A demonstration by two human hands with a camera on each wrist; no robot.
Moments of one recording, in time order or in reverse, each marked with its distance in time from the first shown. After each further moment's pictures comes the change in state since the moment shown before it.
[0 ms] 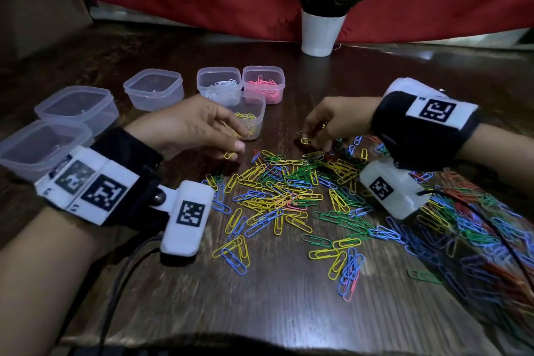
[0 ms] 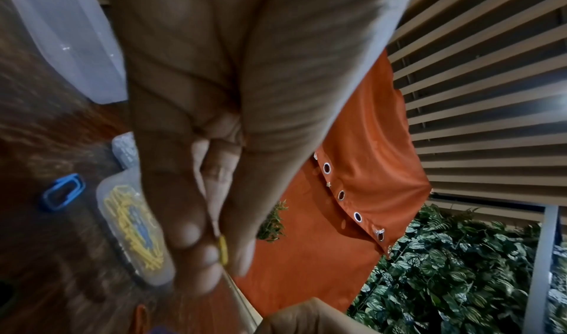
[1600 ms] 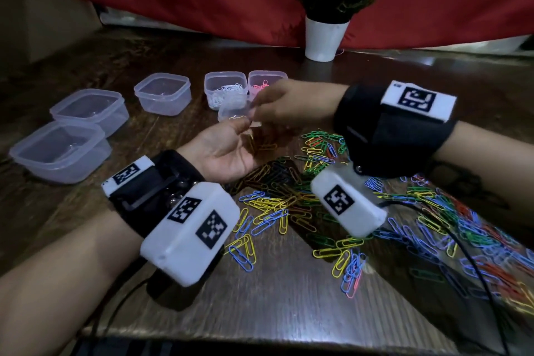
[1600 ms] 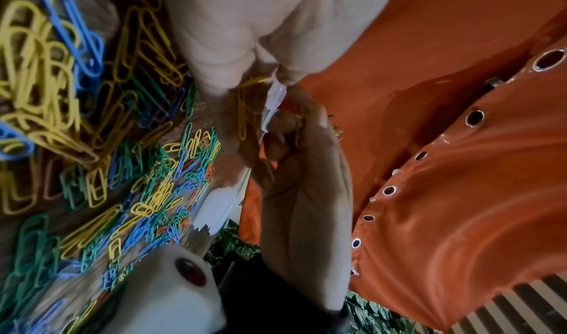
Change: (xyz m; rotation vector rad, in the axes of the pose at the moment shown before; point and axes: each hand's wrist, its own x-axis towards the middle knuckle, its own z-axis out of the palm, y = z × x) left_hand 0.008 0.006 0.041 -1.090 -0.077 -0.176; right_hand -0.006 -0.079 0.005 0.132 0.107 -0.187
